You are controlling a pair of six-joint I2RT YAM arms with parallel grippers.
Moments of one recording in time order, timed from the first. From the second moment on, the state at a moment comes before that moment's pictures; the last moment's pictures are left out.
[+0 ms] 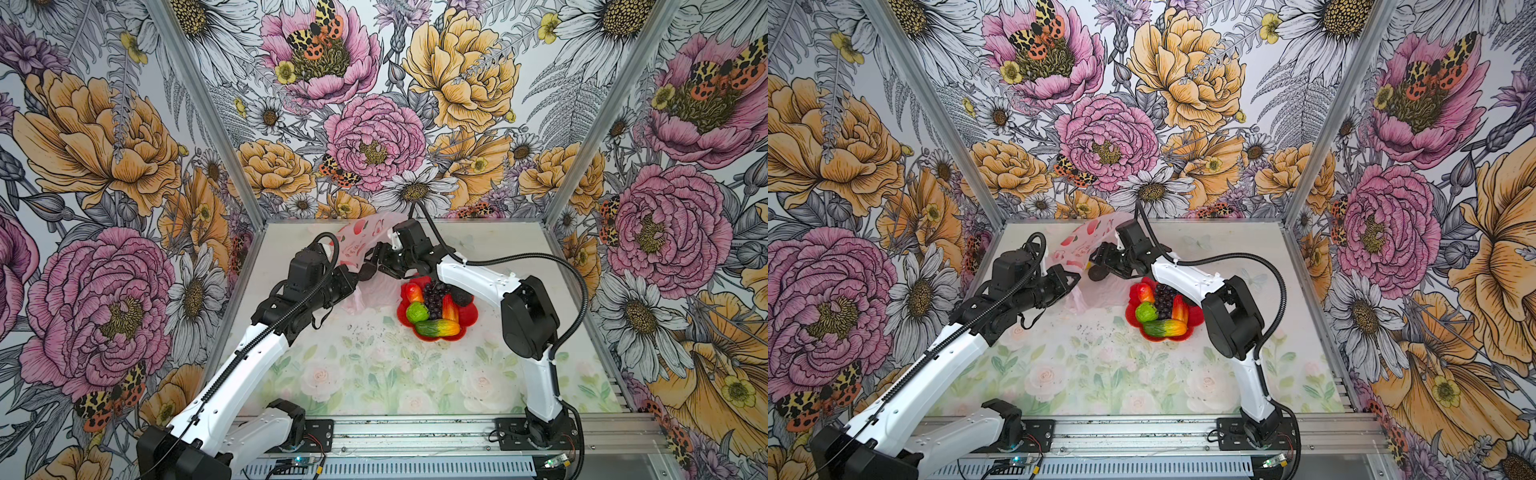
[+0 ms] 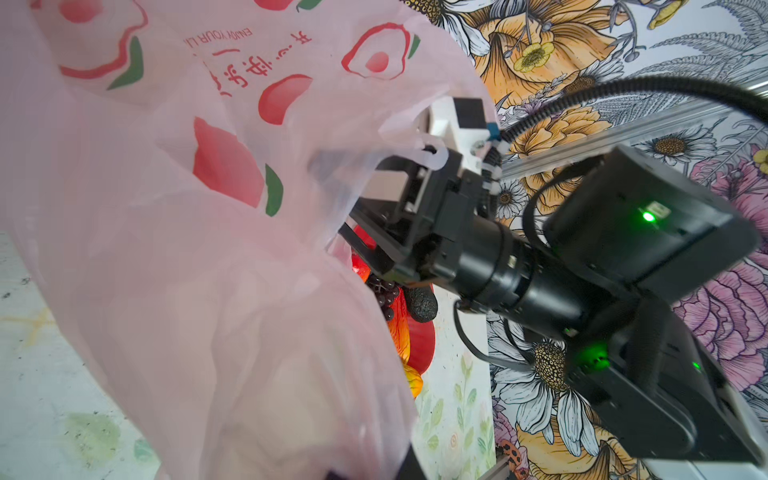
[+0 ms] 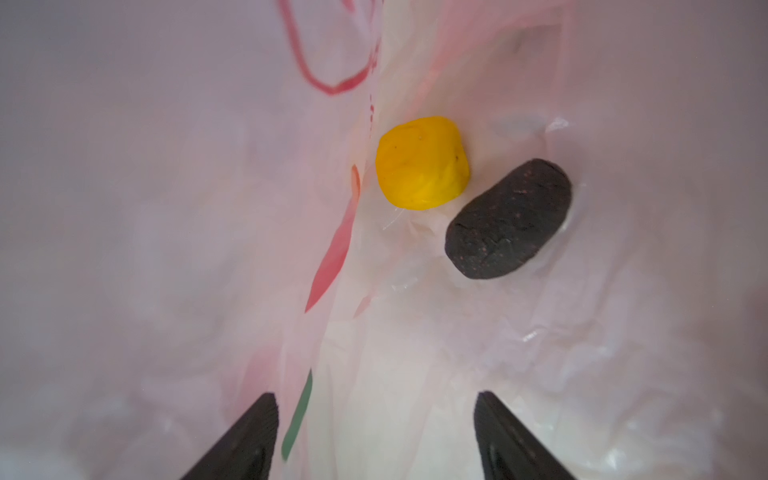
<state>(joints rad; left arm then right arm) -0.37 1.04 0.97 -0.46 0.21 -0.87 0.66 2.01 1.68 -0.35 -0.39 0.92</state>
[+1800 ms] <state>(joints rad) -0.35 1.12 0.97 -0.45 0.26 -0.81 0.42 1.94 1.59 -1.07 0.13 0.21</state>
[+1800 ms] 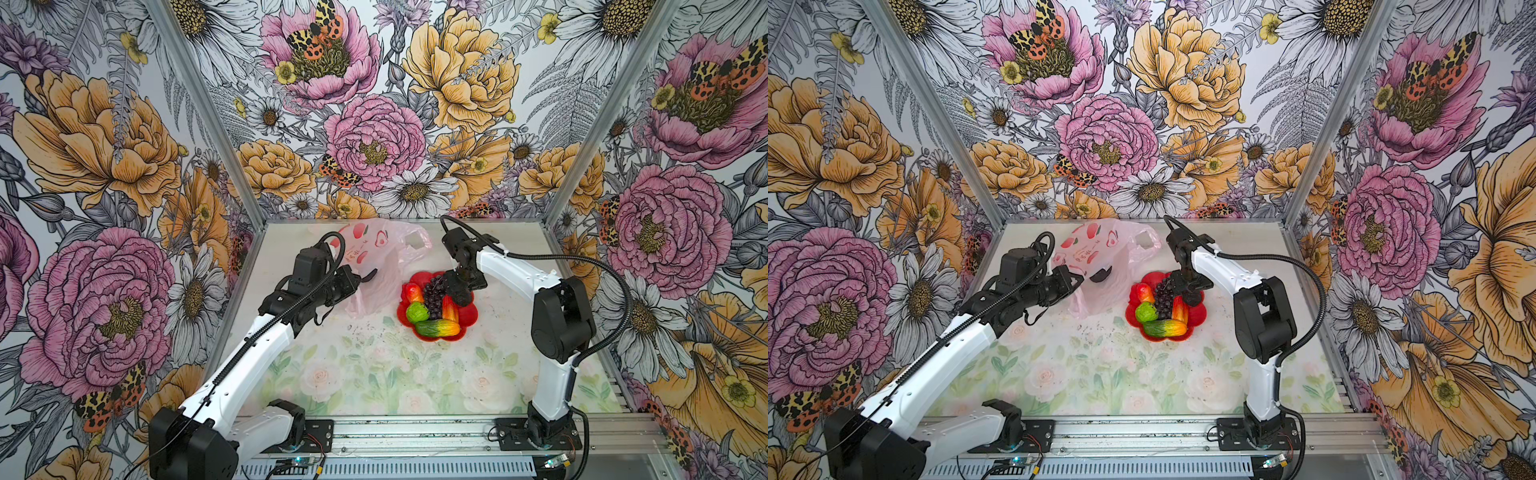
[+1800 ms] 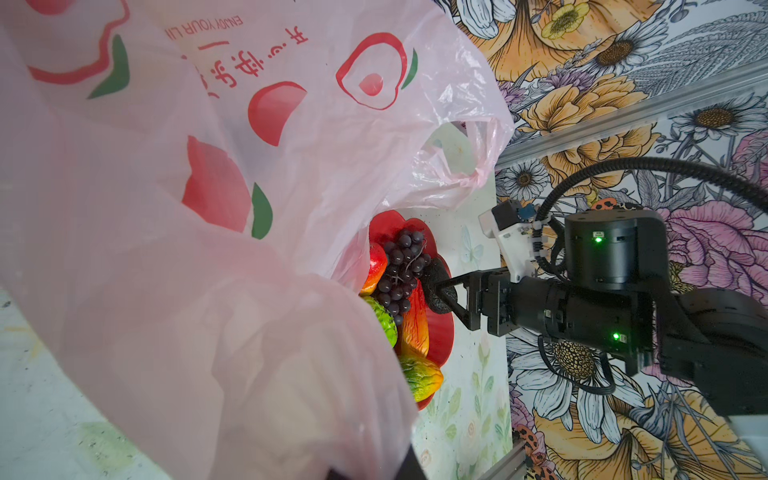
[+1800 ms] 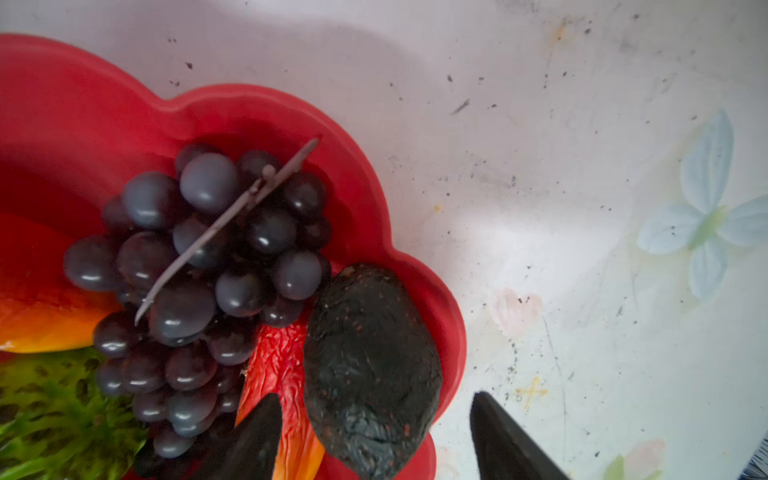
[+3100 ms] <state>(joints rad) -0.34 1.15 0.98 -0.46 0.26 -0.83 0.40 1.94 1.55 -1.01 0.07 0.23</state>
